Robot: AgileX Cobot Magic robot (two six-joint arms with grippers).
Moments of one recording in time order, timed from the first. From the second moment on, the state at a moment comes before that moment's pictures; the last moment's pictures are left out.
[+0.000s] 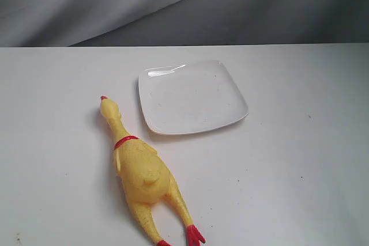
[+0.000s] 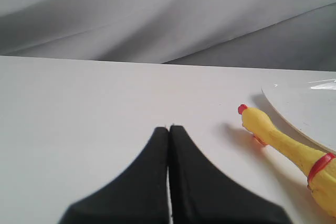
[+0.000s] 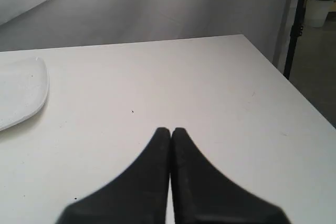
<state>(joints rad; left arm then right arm) 0.13 0.00 0.00 0.02 0.27 -0.07 -0.13 0.00 0.00 0.00 0.33 0.03</state>
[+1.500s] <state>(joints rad) 0.13 0.00 0.00 0.02 0.27 -0.07 -0.13 0.45 -0.65 -1.29 -0.45 1.64</state>
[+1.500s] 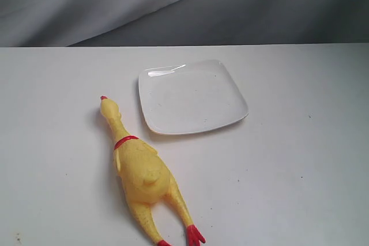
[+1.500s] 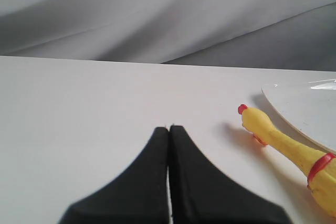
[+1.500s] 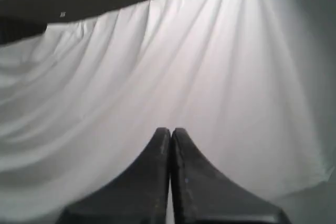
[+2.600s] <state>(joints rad) 0.13 0.00 0.00 0.02 0.27 -0.07 0.15 1.14 -1.16 -1.36 0.16 0.94</state>
